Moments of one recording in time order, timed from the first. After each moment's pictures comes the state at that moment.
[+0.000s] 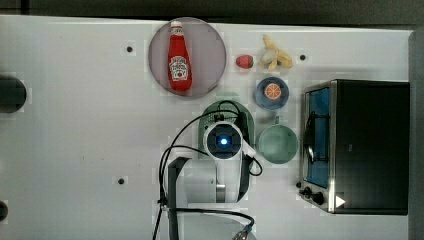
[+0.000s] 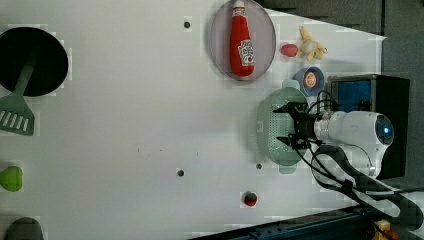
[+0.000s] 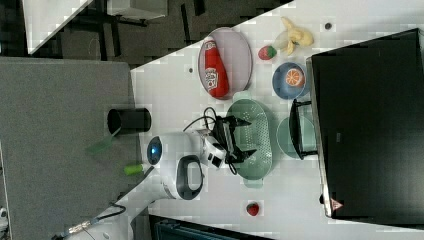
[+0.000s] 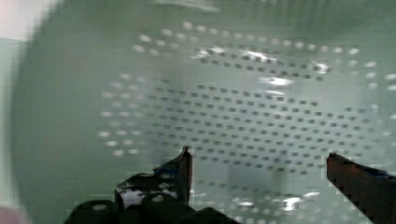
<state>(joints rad) 0.00 0.30 -0.03 -2.46 -0.05 1.20 0.68</state>
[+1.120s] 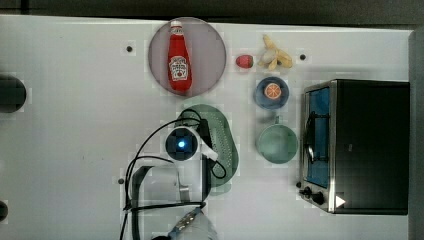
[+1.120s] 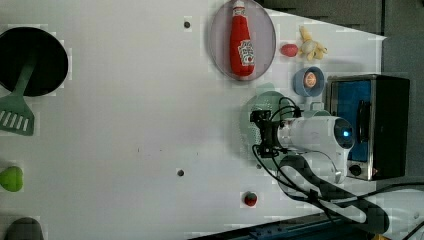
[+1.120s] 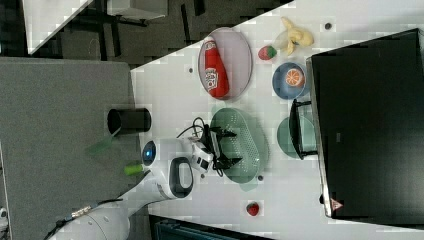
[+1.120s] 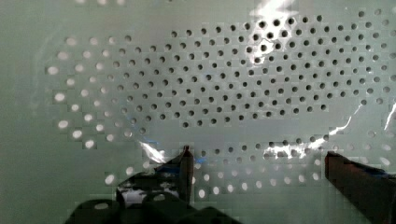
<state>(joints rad) 0.16 0.40 0.03 -2.46 0.05 1.23 0.71</state>
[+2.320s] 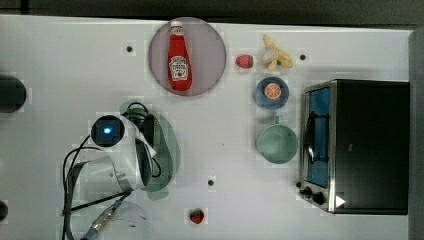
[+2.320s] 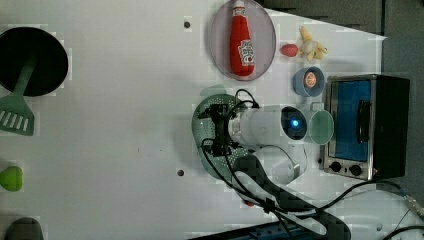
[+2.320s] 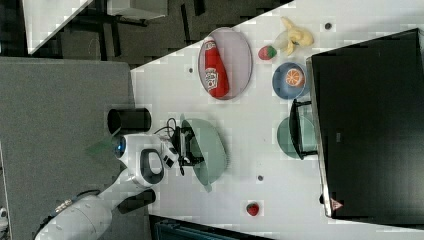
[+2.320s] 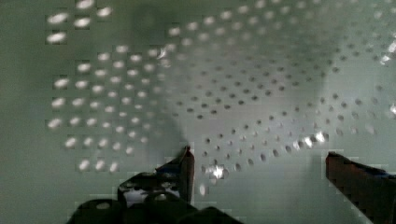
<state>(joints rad) 0.42 0.51 0.06 -2.22 0.14 1.08 1.11</state>
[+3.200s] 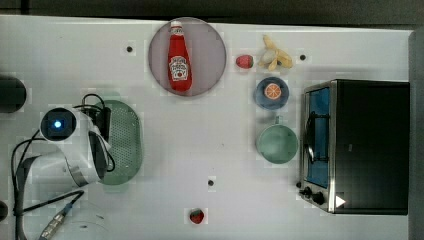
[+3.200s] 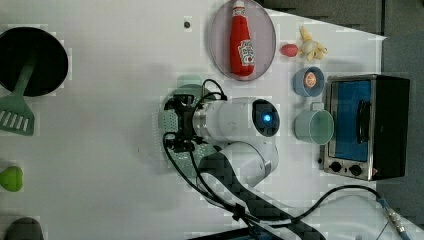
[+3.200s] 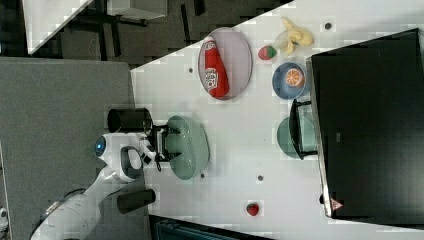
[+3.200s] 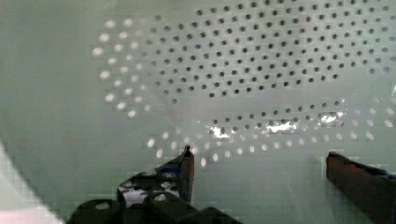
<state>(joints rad) 0.57 0.60 0.06 -1.98 0.28 1.04 1.19</state>
